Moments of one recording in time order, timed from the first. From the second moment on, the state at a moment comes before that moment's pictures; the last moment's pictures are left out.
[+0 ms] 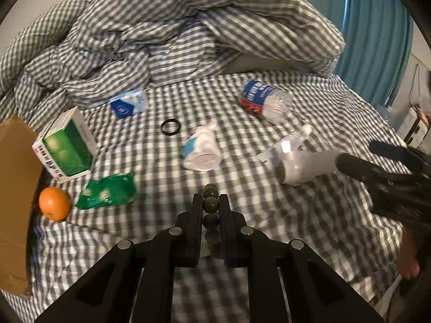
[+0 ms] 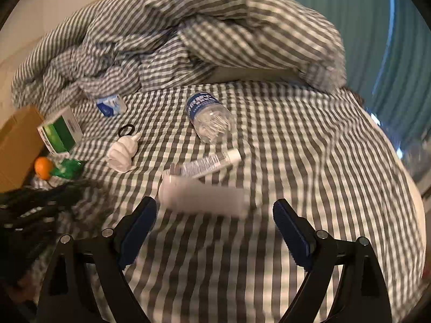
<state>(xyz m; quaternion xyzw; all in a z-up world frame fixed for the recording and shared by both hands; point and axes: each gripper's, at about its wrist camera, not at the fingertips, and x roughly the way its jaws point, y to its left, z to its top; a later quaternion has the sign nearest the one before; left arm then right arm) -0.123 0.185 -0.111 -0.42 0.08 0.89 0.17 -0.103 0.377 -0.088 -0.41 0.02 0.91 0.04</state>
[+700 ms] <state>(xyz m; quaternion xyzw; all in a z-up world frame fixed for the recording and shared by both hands) -0.134 0.176 -0.131 -0.44 0.08 0.87 0.18 -0.135 0.370 -0.131 -0.45 0.10 0.88 -0.09</state>
